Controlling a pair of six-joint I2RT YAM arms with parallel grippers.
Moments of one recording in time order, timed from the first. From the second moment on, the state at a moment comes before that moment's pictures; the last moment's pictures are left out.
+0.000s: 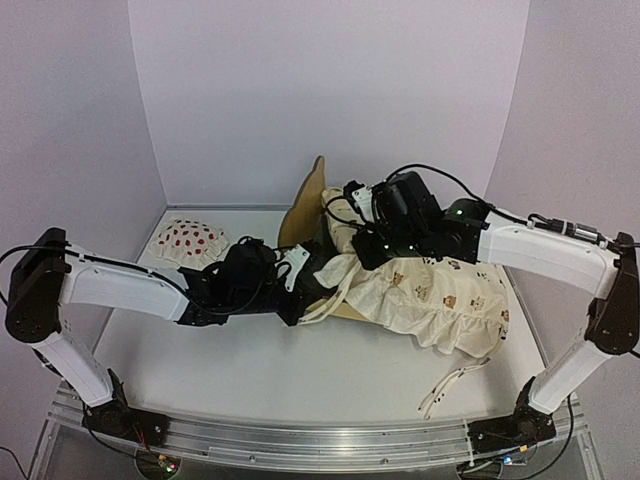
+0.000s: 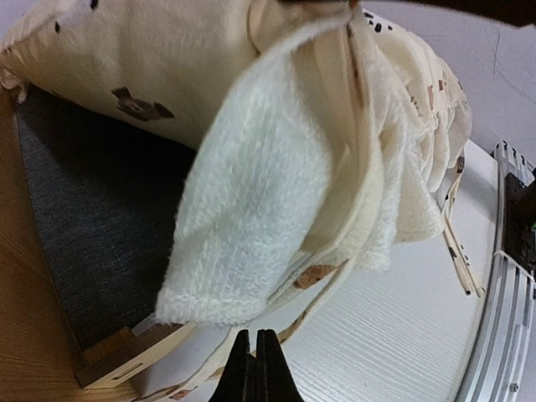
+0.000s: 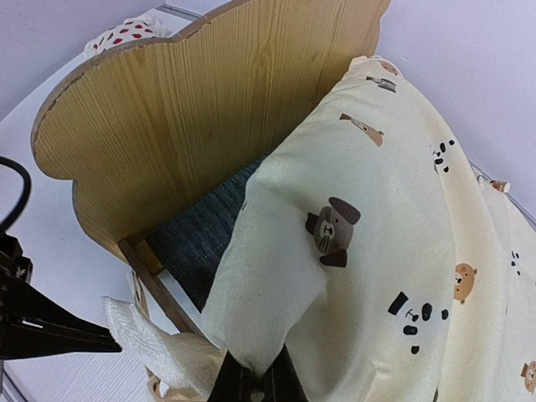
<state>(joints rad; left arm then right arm) -1.03 1.60 0.91 0.22 0.02 -0.15 0.91 1.58 1.40 -0.51 0.30 0.12</state>
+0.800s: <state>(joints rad) -1.03 1.77 0.99 0.18 -0.01 -0.02 0.90 1.54 1.36 -0.50 0.29 0.15</state>
